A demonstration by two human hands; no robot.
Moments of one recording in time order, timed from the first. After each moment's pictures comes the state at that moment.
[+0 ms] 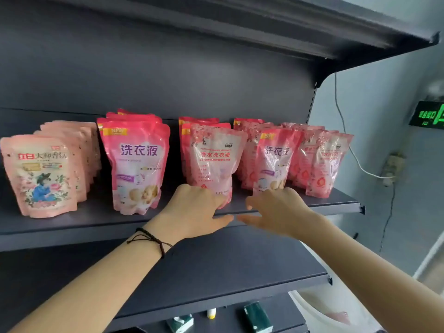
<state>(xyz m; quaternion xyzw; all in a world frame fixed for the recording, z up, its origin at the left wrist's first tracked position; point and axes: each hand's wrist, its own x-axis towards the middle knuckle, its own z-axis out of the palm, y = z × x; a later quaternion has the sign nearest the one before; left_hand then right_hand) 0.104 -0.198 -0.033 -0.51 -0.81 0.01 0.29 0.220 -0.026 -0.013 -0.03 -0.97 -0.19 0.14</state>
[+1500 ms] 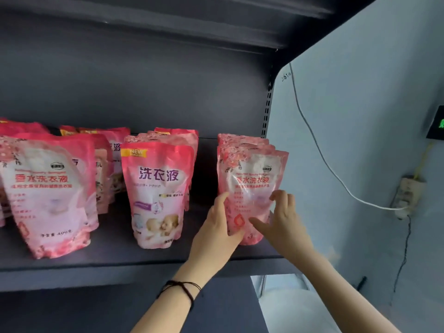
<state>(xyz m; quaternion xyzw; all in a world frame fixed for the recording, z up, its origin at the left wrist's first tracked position) 0.152 0.186 -0.077 -0.34 -0.80 -0.47 0.12 0.205 0.349 -0.059 -0.11 -0.91 0.22 0.34</state>
